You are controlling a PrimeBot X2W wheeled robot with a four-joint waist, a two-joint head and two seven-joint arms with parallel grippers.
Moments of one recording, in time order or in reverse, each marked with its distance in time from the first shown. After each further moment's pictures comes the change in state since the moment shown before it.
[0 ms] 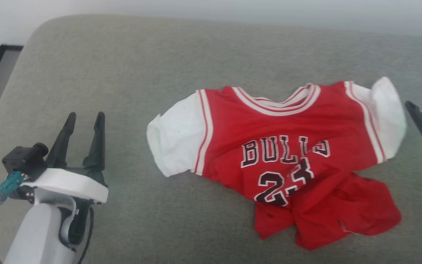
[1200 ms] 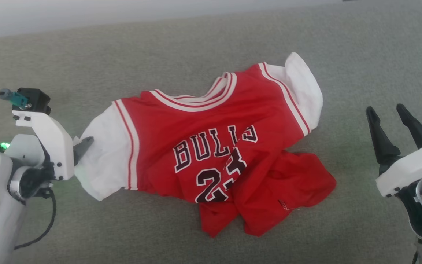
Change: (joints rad) left arm -0.268 0.306 -0.272 0.114 -0.262 0.072 0.885; right arm 0.243 0.258 -0.041 -0.292 -0.173 0.000 -0.367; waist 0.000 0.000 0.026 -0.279
